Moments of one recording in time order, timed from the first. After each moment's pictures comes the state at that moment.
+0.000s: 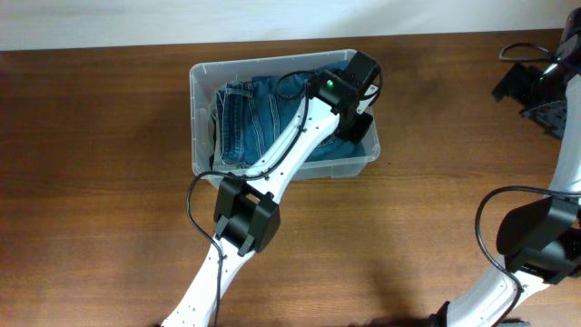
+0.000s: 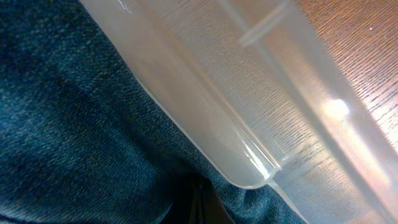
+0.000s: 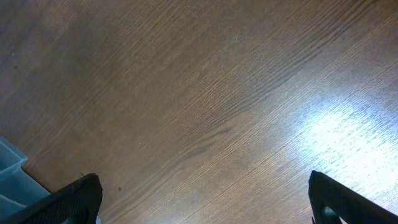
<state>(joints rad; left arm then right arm) -0.68 2.64 2.66 -1.24 0.09 -0.07 -0.40 2.00 2.15 -1.44 0.03 0.36</state>
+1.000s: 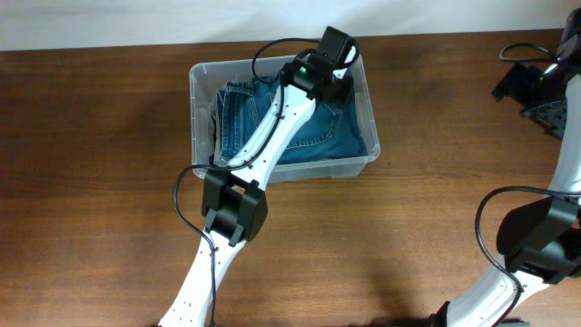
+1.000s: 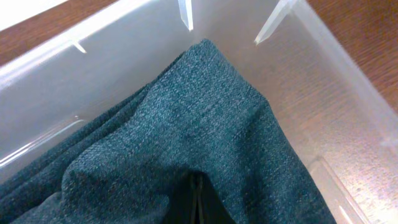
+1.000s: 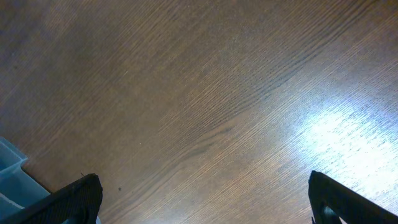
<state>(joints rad) -0.58 2.66 2.68 -0.96 -0.03 -0.07 -0.40 2.00 2.15 -1.44 0.03 0.36</state>
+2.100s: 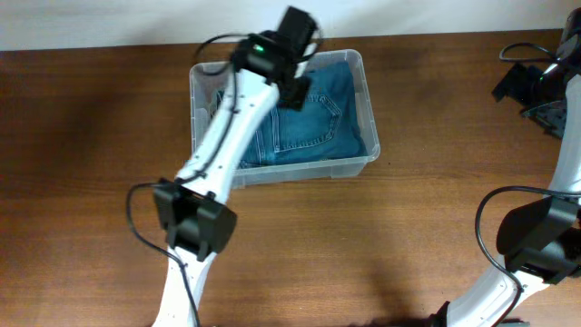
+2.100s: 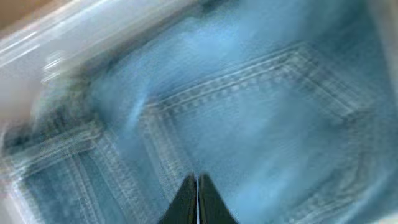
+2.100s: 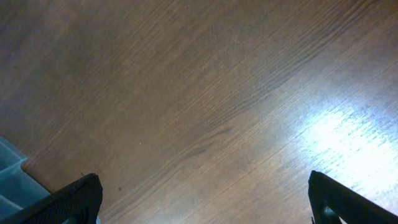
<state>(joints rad) -0.47 2.35 2.53 -1.40 -0.12 -0.09 -0.40 2.00 2.15 -1.44 0.03 0.36</state>
